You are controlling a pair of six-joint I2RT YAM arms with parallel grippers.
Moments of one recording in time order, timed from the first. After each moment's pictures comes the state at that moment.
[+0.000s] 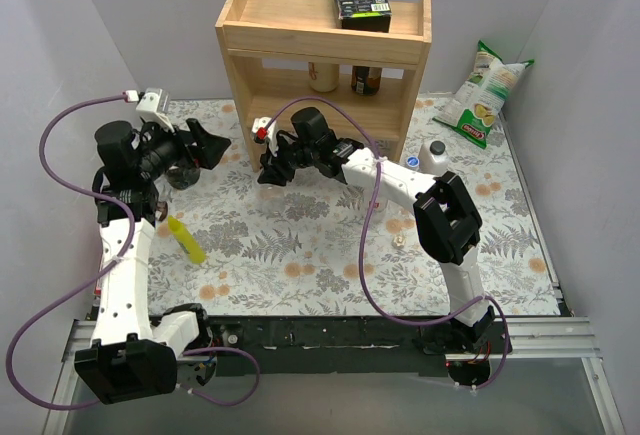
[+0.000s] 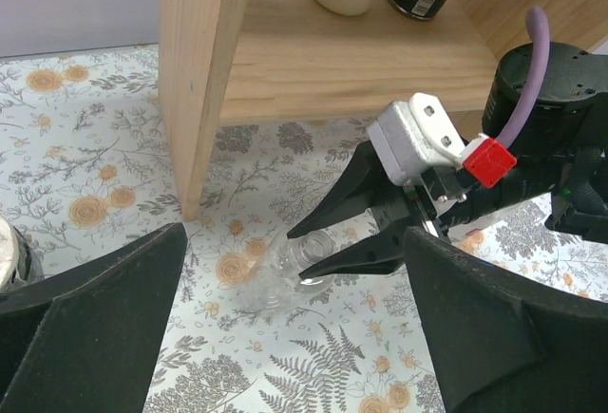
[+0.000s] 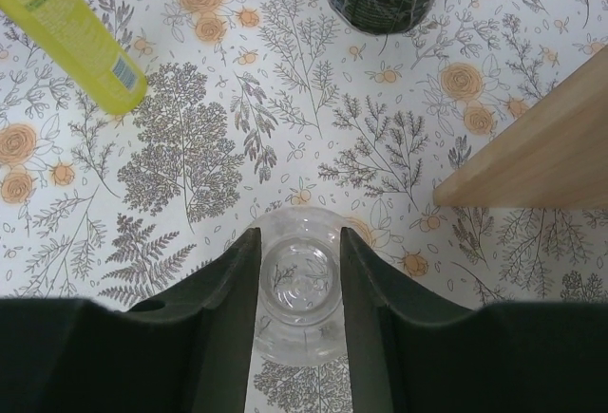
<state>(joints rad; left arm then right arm) 0.16 1.03 1.11 -0.28 0.68 -0.19 0.82 2.07 1.72 -0.13 -0.61 -0.29</state>
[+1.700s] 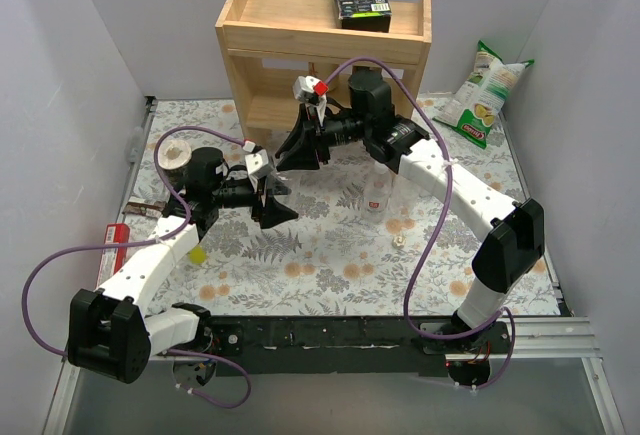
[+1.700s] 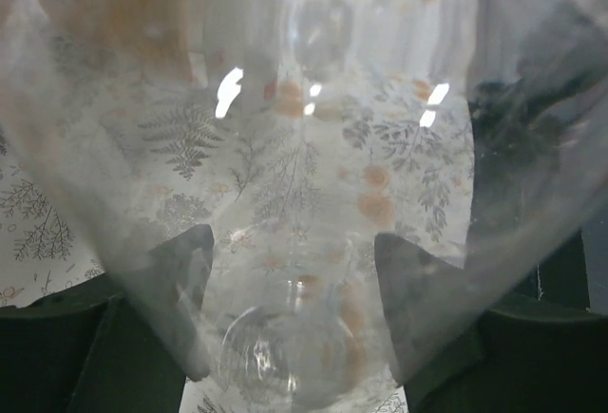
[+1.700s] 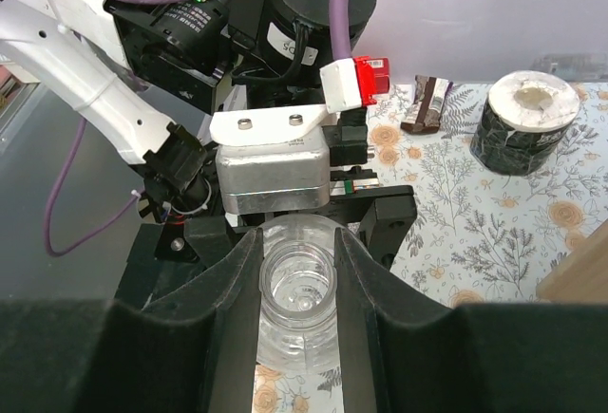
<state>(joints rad) -0.29 1.14 0.79 -0.08 1.02 0.24 0.72 1.70 1.65 -0.12 -1.07 0.00</state>
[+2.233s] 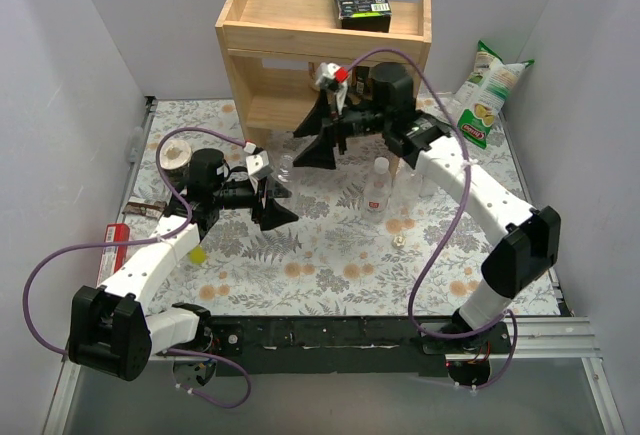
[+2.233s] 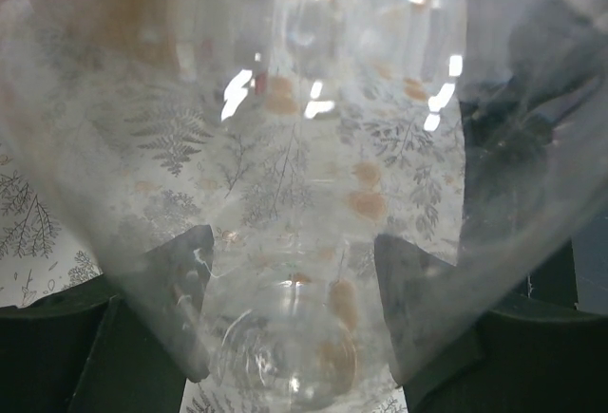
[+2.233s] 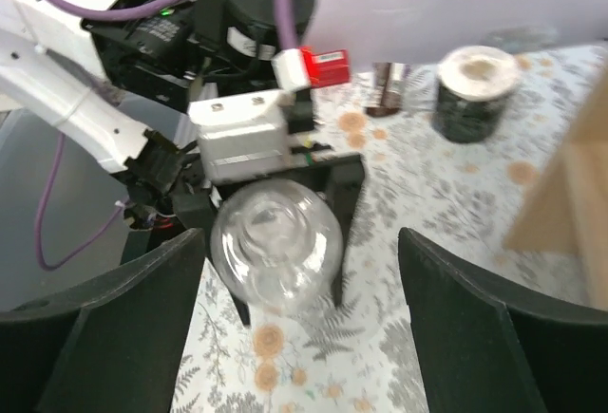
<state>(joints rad) -0.29 1.16 0.77 -0.08 1.04 0.23 0.65 1.66 1.64 -0.17 -1.03 0.03</state>
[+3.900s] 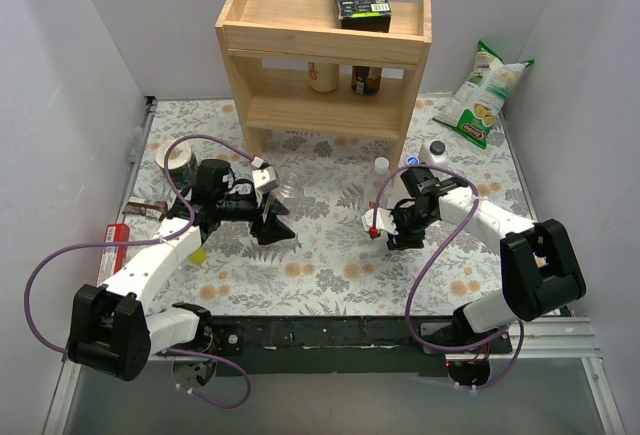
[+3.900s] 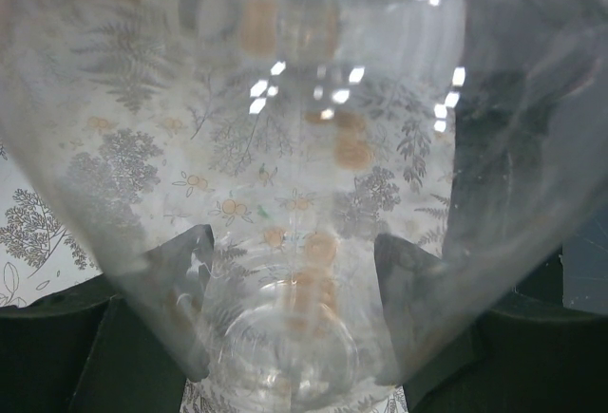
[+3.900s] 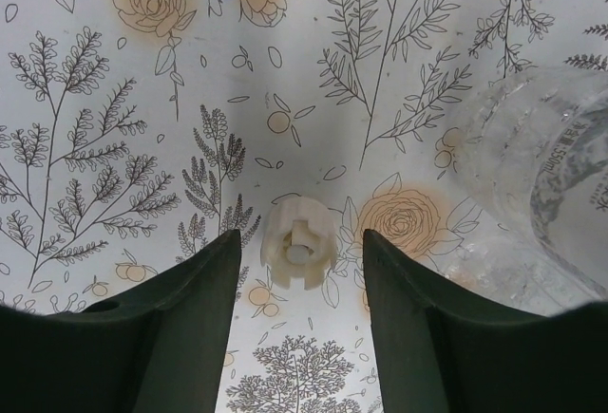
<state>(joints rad) -0.30 1.16 0.74 -0.27 1.00 0.36 0.43 1.46 0.87 -0.76 -0.45 -1.37</state>
